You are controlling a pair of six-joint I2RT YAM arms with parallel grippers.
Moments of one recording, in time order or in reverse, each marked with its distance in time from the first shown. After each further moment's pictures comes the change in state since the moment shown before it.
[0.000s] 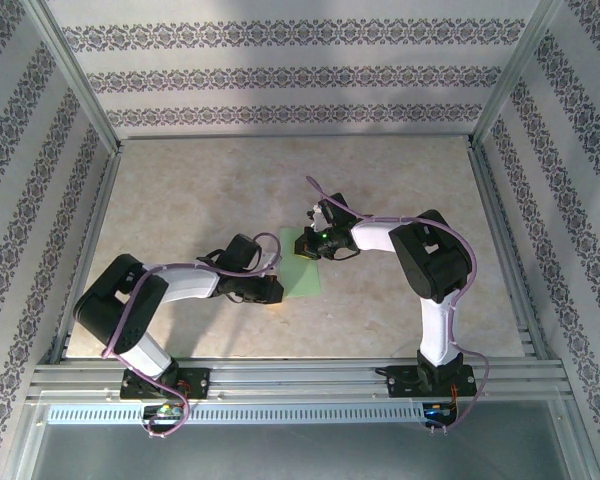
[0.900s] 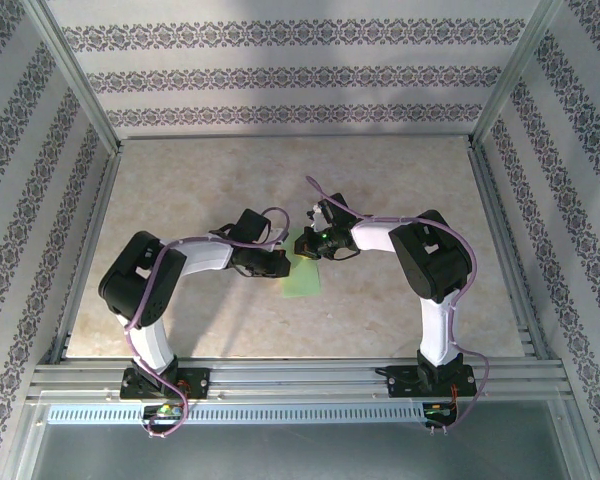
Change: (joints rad) left arm 0.059 0.213 0.281 -0.107 -0.036 0.053; right arm 0.008 -0.001 0.000 0.000 0.000 0.000
